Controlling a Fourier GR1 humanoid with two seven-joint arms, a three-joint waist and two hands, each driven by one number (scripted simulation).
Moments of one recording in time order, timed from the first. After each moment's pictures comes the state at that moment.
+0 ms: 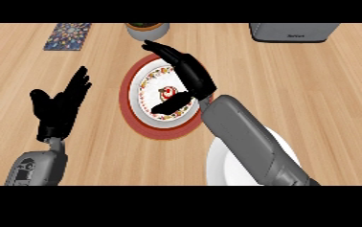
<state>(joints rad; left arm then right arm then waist) -0.18 0.21 0.07 -1.41 0.03 0.00 0.17 -0.84 0.00 0.46 -0.90 0.16 -0.24 -0.32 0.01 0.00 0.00</state>
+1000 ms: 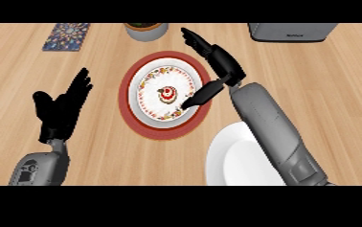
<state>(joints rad) -0.17 0.19 0.08 -1.41 0.01 0.00 0.17 -0.82 -0.06 0.20 -0.81 -0.05 0.18 -0.34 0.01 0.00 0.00</state>
